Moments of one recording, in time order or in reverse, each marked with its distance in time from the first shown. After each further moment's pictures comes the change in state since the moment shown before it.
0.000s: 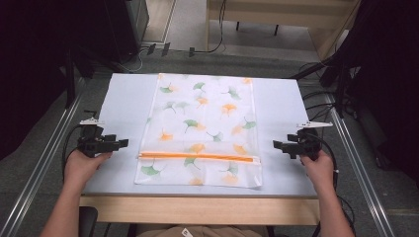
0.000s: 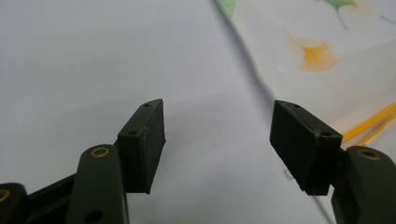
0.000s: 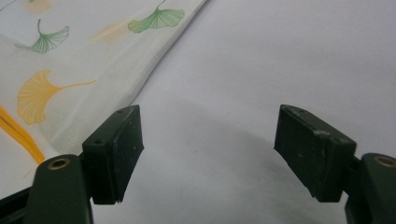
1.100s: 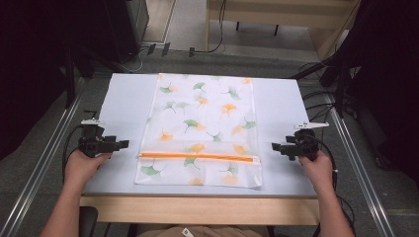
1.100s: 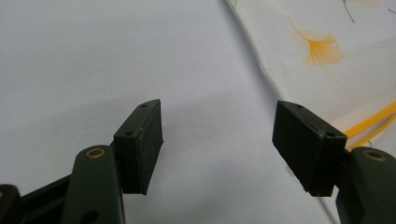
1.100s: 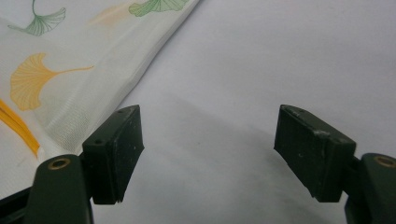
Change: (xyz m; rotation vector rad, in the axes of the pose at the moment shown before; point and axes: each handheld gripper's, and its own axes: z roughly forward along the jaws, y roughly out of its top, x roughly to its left) left arm 0.002 0.001 0.002 0.010 -0.010 -0.022; right arm 0.003 -0.002 0.005 0.032 -0.004 -0.030
